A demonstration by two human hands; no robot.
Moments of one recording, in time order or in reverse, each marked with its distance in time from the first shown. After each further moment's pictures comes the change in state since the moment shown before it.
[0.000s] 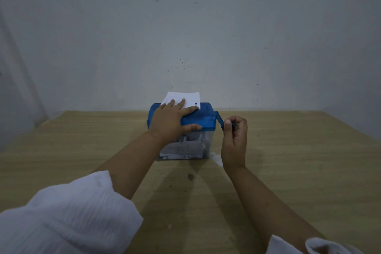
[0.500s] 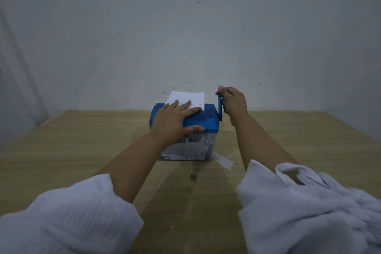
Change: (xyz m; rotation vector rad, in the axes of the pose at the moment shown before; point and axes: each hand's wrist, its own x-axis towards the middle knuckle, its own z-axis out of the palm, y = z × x) left_hand -0.007 0.001 -0.005 -0.035 -0.001 0.039; right_hand 0.107 -0.004 0.025 -0.191 -0.177 0.427
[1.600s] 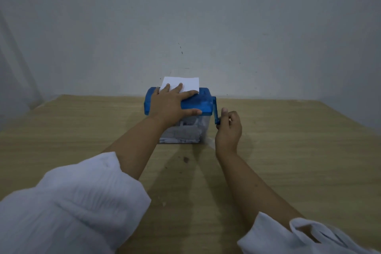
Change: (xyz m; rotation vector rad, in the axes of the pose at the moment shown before) left_hand 0.004 0.012 0.005 0.017 0.018 -0.132; right_hand -0.100 0.065 0.009 0.177 0.339 -0.097
